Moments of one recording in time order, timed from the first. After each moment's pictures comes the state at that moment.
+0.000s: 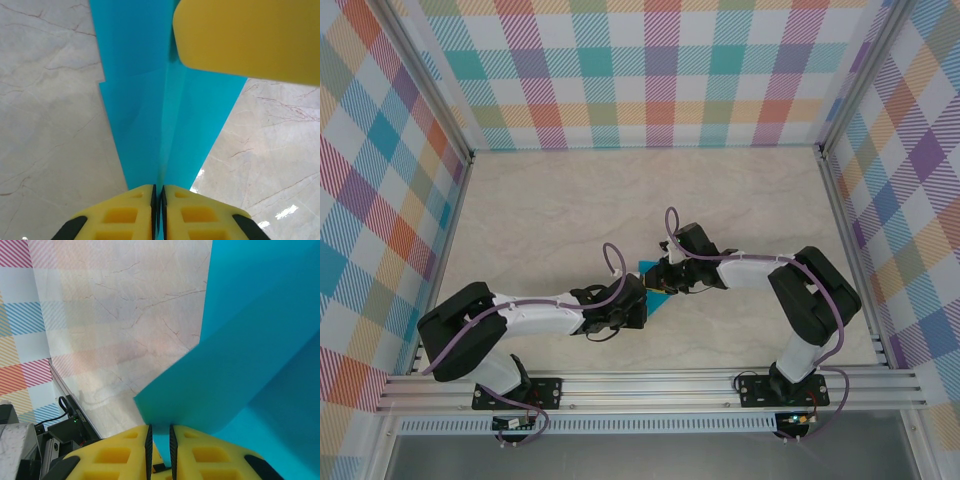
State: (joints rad) left arm -1.00 1.51 0.66 -0.14 -0.07 -0.83; right arm 0.65 1.71 0.81 0.00 -0.67 0.81
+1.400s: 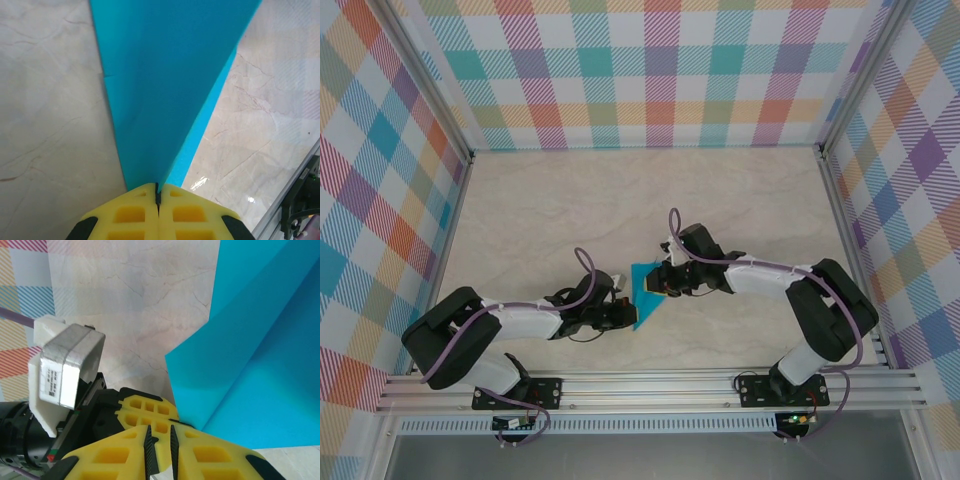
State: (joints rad) left arm -0.79 1.43 0.42 0.20 0.32 -0.92; right arm 0.67 1.60 0.78 -0.07 -0.69 0.78
